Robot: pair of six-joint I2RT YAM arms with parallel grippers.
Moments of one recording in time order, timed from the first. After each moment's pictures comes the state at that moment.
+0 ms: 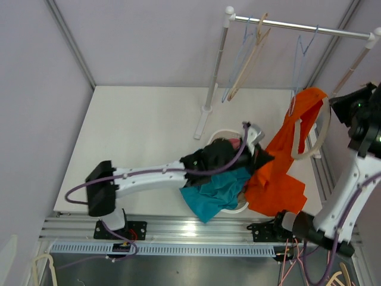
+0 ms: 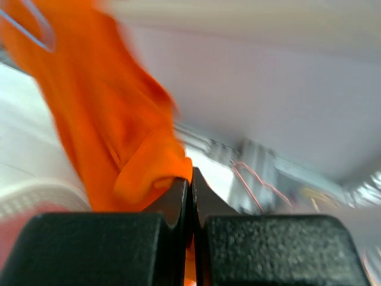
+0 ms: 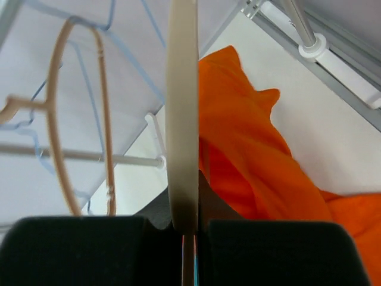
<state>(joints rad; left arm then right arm) -1.31 1.58 1.23 0.39 0.00 -0.25 -0.44 1.31 2.00 -1.14 -0.14 0.69</state>
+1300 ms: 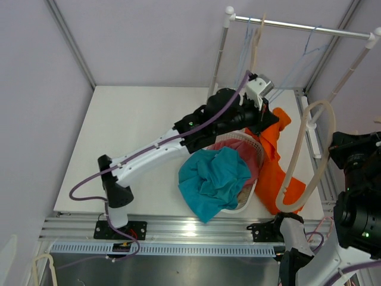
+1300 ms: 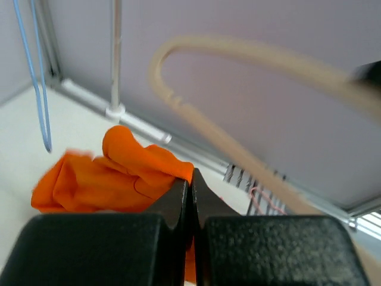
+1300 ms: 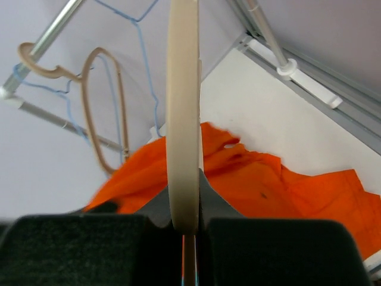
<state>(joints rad) -1.11 1.88 2.06 -0.27 0.08 -0.27 -0.38 0.85 1.96 -1.31 0.01 0.68</state>
